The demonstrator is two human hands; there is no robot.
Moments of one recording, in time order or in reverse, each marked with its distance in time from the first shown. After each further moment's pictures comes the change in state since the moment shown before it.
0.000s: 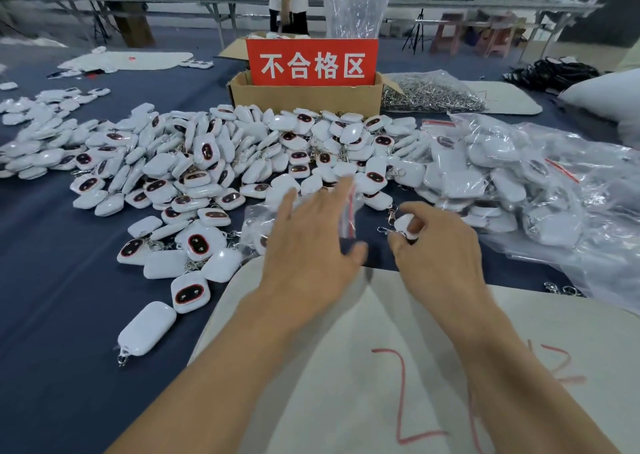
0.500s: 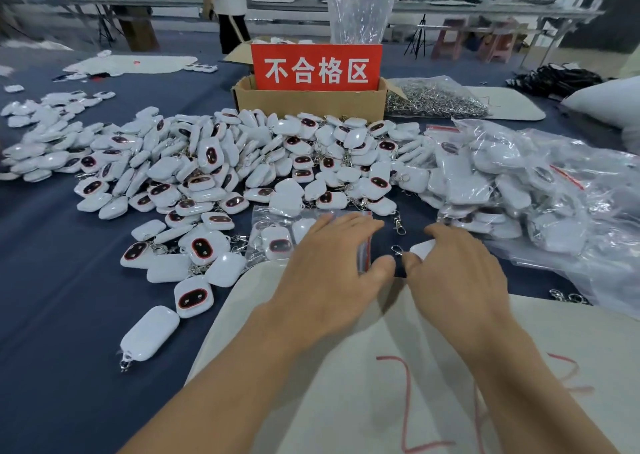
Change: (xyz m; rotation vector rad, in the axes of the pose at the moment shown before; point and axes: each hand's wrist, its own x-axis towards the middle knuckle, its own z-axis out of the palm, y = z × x) left_hand -0.010 0.007 0.007 -0.269 -0.109 0.043; right_hand -0.015 -0.003 -0.014 -0.263 -0.116 0.147
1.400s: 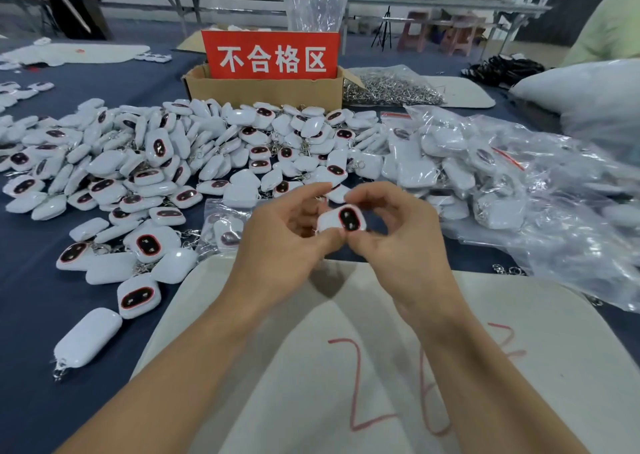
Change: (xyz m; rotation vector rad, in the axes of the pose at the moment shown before) left_hand 0.007 0.007 0.000 -0.673 0.100 -0.257; right_hand -0.008 -0.004 -0.012 1.126 -0.017 -0.243
